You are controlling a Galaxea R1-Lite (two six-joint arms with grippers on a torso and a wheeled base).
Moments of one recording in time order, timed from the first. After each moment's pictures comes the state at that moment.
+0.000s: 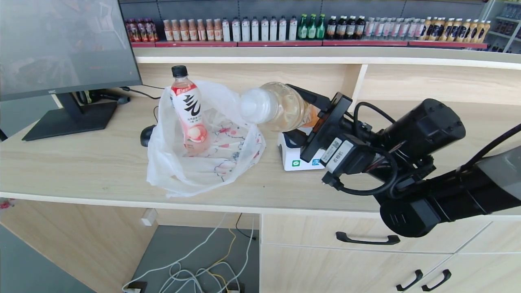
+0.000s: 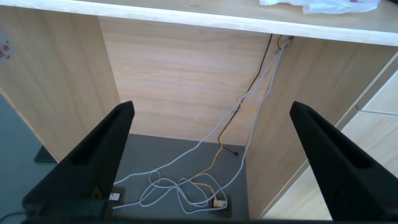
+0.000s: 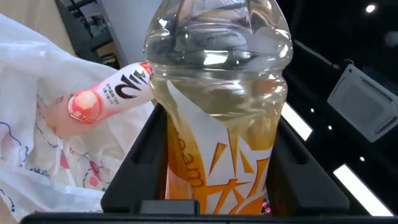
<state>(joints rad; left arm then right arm) 0.00 0.00 0.00 0.00 0.00 0.01 0.55 2.00 -1.03 -1.57 0.65 -1.07</state>
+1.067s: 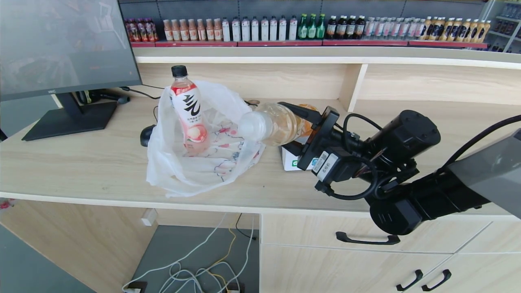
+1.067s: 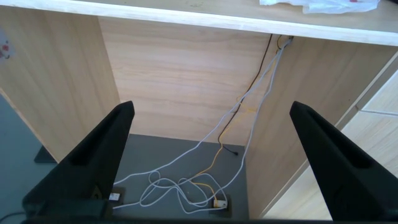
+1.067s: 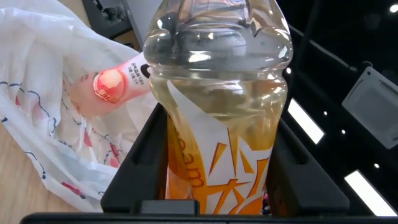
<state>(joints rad) 0.00 0.00 0.00 0.00 0.00 0.01 0.52 2.08 -1.05 -1.57 0.70 -1.10</state>
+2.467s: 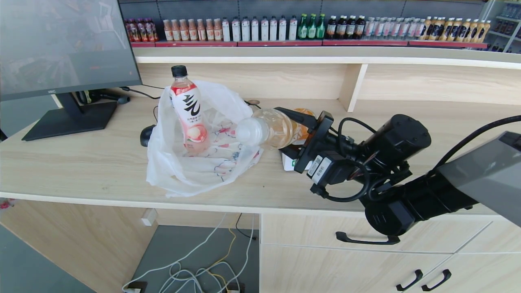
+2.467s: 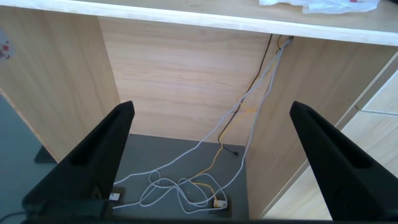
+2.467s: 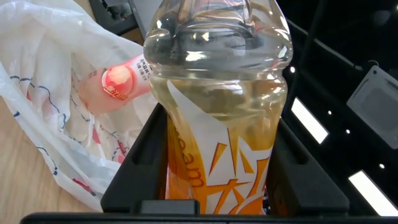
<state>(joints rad) 0.00 0.00 0.00 0.00 0.00 0.01 0.52 2.10 -1.07 -1.57 0.70 -1.11</state>
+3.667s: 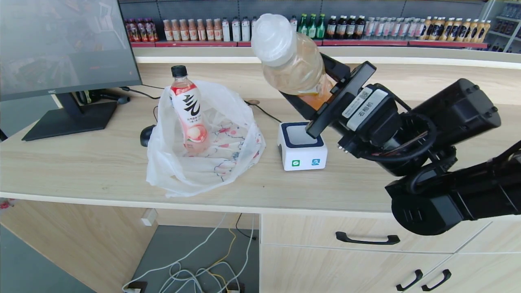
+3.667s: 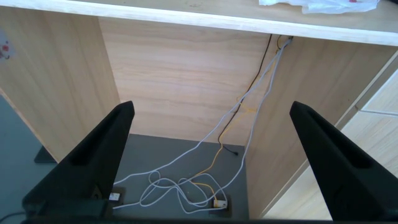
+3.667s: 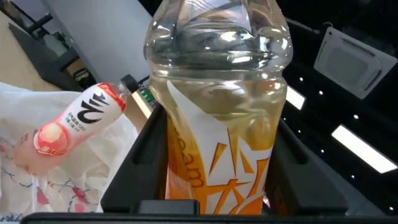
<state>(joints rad) 0.00 0.00 0.00 0.00 0.00 0.01 0.59 1.91 -1.05 -1.57 0.48 -0.89</state>
